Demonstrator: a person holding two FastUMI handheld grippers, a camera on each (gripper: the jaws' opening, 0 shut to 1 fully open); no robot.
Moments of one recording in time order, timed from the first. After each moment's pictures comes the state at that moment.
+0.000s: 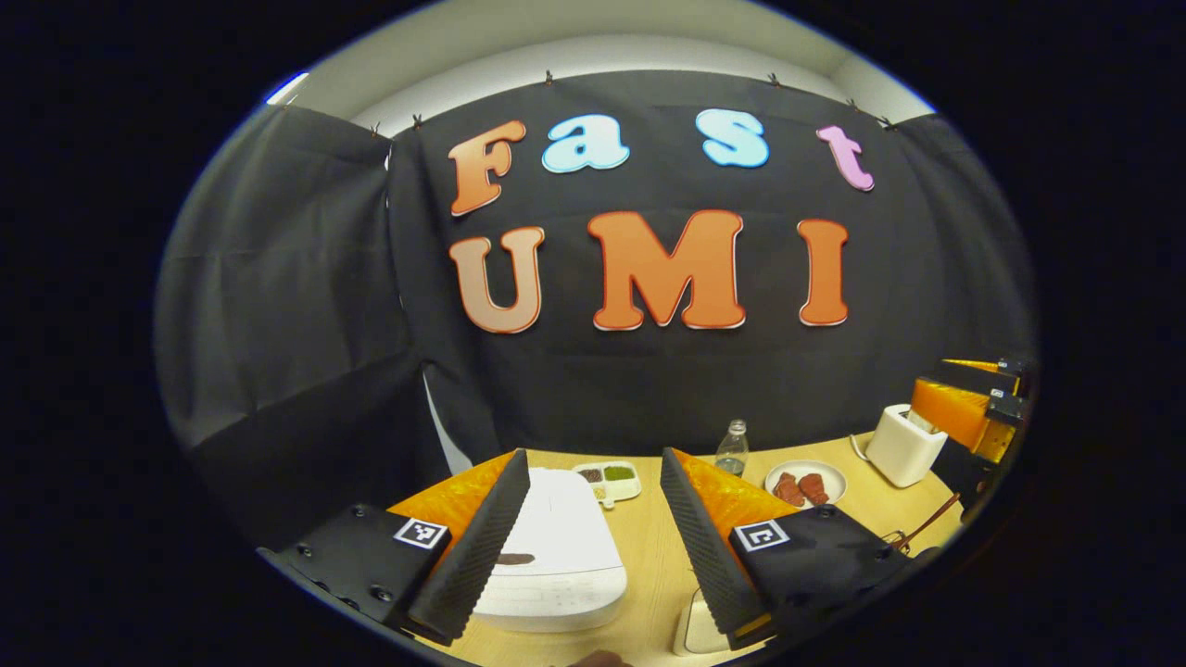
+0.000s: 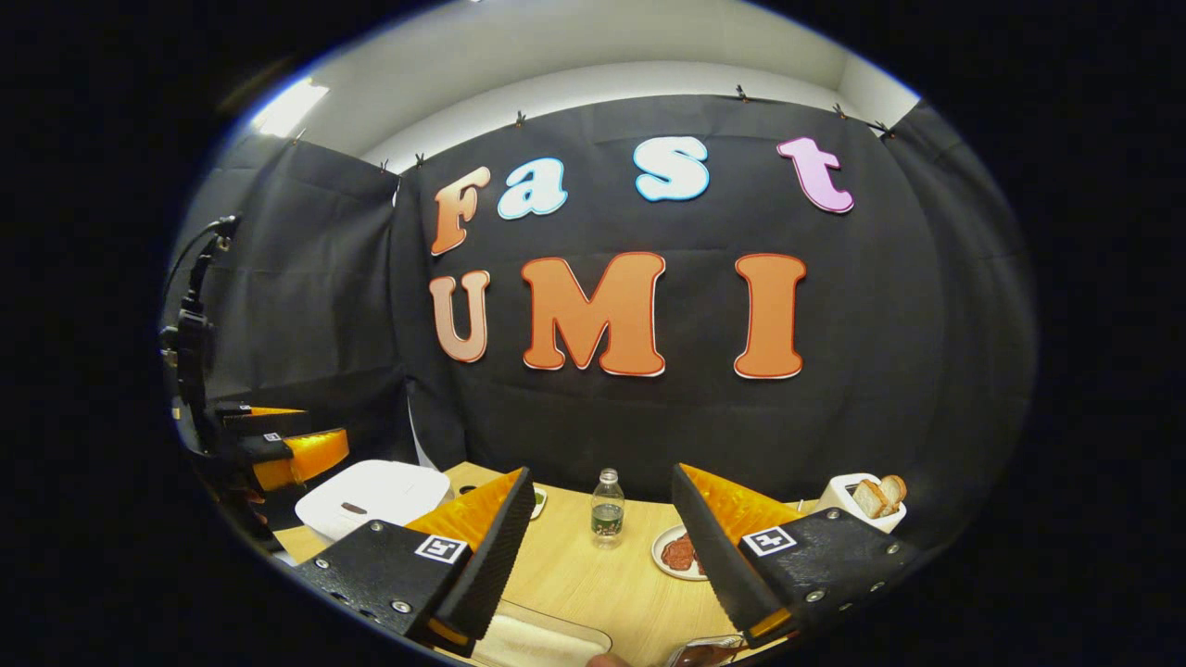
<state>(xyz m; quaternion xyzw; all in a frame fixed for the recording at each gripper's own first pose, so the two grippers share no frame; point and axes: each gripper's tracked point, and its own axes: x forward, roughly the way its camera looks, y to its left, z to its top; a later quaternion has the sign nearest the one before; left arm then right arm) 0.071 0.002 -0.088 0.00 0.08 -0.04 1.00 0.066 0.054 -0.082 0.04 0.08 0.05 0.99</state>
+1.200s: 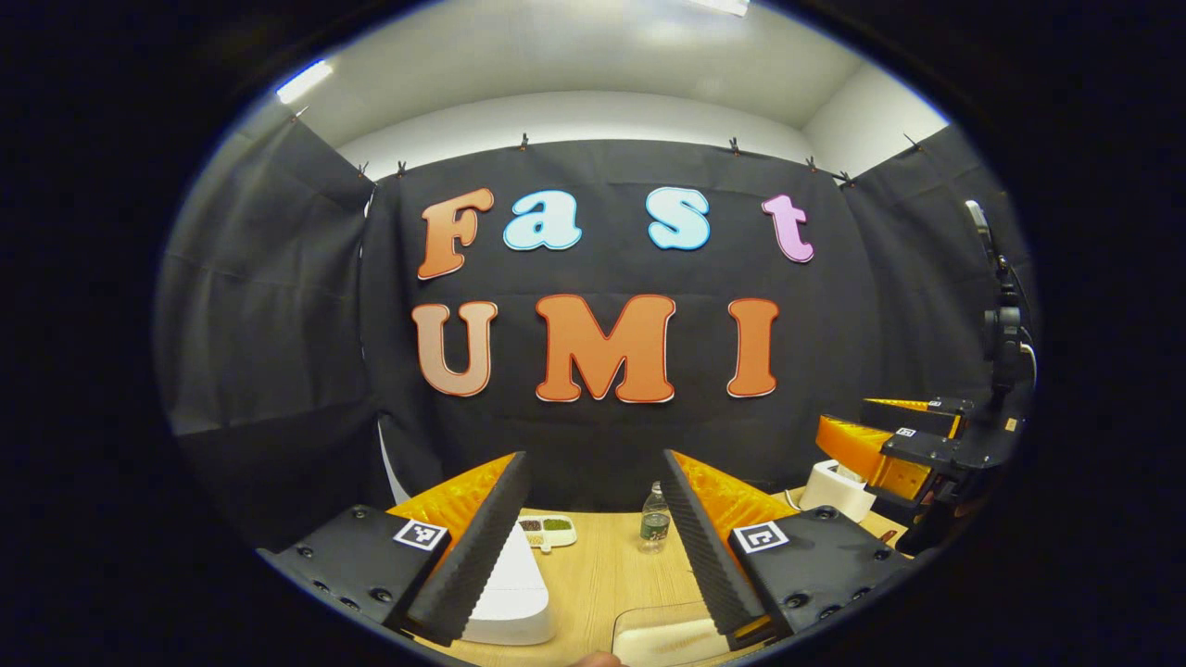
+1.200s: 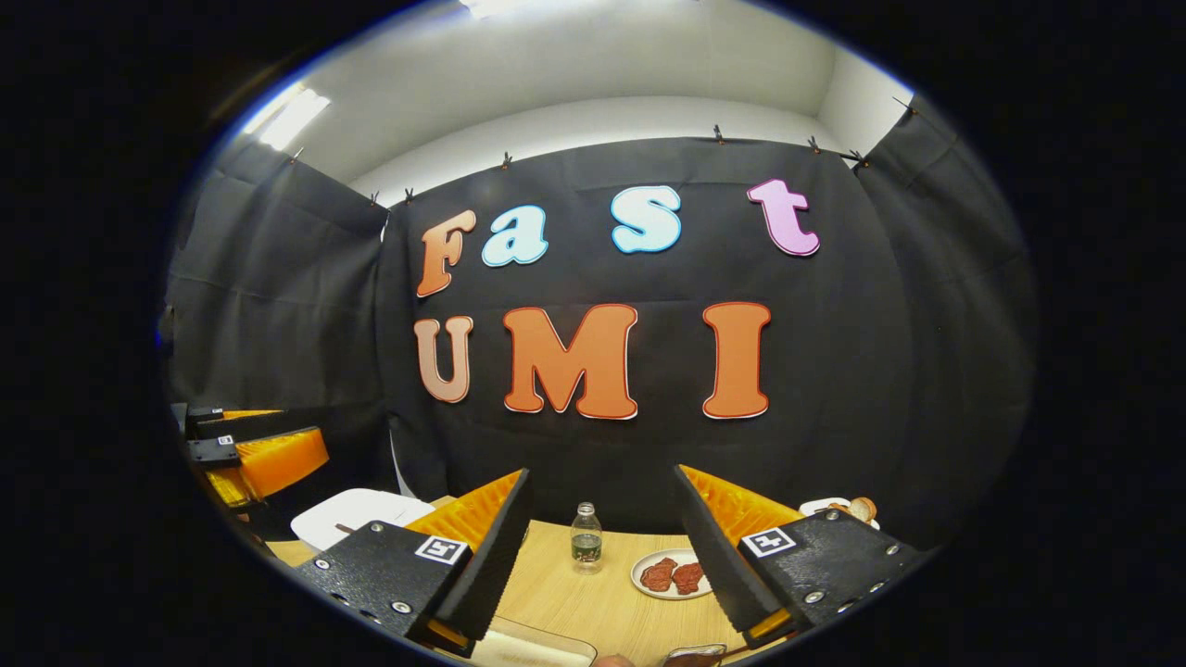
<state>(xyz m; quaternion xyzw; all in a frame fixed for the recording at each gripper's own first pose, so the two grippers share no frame) 0.025 -0.041 -0.040 -0.03 -0.02 -0.09 1.00 0.041 0.029 -0.050 0.04 0.02 0.02 1.00</state>
